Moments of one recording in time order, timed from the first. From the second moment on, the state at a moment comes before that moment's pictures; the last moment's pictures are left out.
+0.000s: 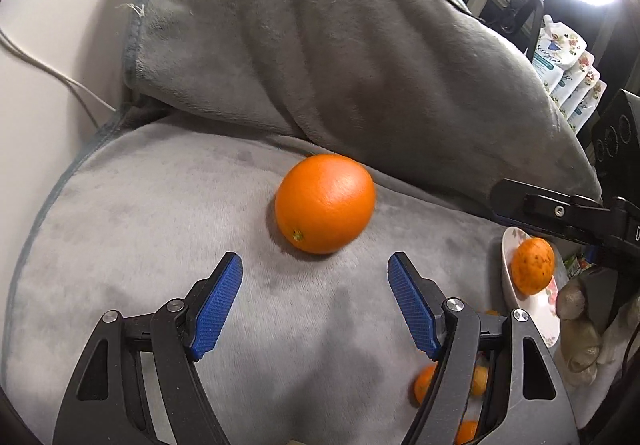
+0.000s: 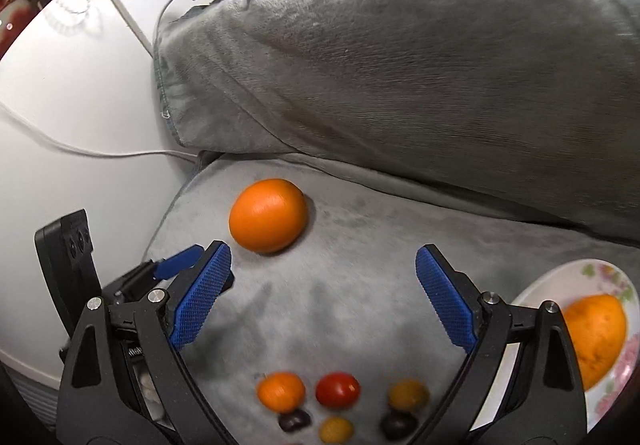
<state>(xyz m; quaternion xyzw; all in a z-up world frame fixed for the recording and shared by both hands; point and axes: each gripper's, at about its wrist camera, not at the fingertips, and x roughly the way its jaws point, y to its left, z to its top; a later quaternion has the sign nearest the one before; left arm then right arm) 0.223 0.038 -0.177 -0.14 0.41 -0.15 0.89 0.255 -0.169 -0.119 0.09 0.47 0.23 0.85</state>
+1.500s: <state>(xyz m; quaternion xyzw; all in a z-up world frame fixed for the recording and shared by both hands) 0.253 0.034 -0.210 -0.17 0.43 -0.21 0.86 0.313 -0.075 -0.172 0.08 0.50 0.26 0.82</state>
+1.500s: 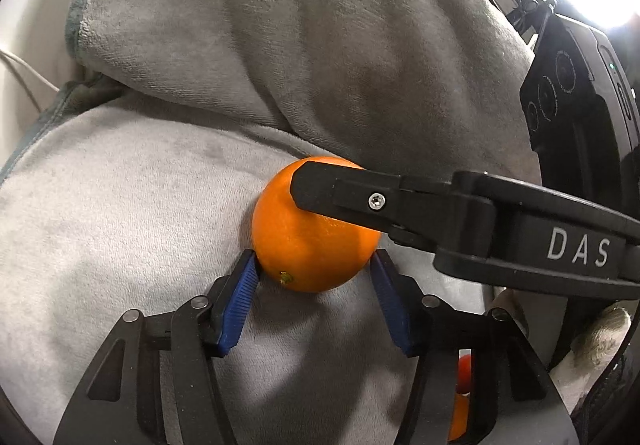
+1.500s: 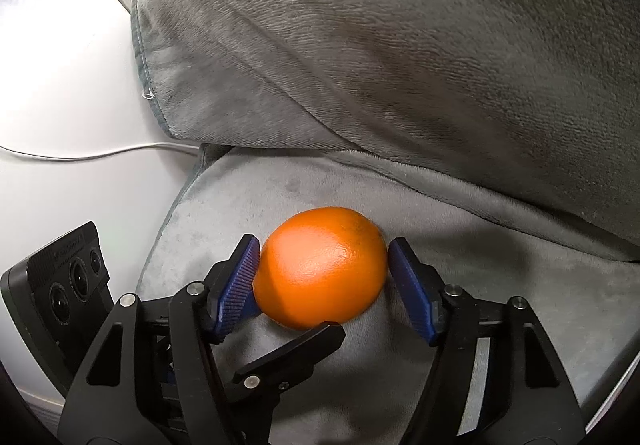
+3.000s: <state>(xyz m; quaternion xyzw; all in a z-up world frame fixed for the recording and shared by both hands) 0.145 -0.106 -0.151 -0.10 0.40 -0.29 0.86 0.170 -0.221 -0.108 0.11 0.45 0.21 0.86</state>
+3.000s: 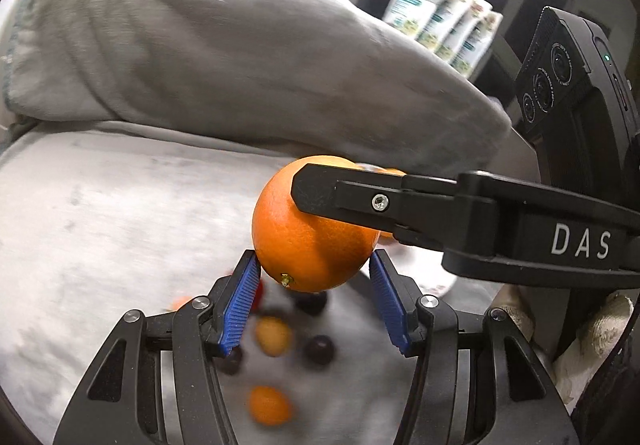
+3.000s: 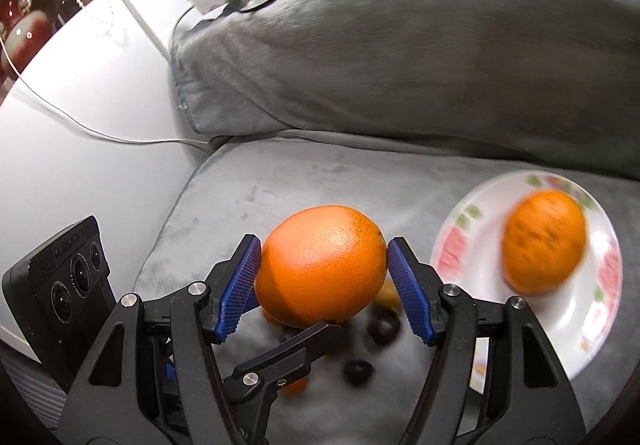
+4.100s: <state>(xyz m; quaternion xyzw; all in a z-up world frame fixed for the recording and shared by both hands) 0.131 -0.226 -0.150 -0.05 0.42 -0.37 0.83 0.122 -0.385 -0.118 0.19 0.43 0.10 0.88</state>
